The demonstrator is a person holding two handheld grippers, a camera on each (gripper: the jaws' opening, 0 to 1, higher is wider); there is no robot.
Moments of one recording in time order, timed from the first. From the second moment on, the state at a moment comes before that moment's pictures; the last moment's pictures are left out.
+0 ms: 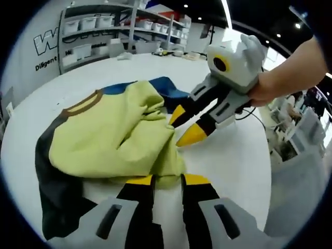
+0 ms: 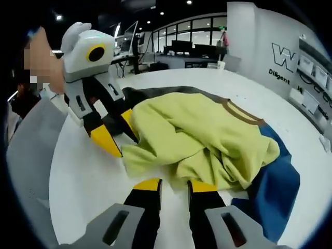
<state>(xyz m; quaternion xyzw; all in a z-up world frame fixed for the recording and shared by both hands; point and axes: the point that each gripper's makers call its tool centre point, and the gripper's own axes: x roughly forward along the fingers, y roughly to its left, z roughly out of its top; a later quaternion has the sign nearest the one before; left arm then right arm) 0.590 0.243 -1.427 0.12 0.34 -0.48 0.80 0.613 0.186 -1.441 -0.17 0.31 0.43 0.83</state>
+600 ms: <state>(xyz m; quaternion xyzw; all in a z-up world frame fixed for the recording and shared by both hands) 0.590 0.261 -1.416 0.11 0.34 -0.47 0.80 0.611 0.178 -1.436 -0.18 0.31 0.43 0.83</state>
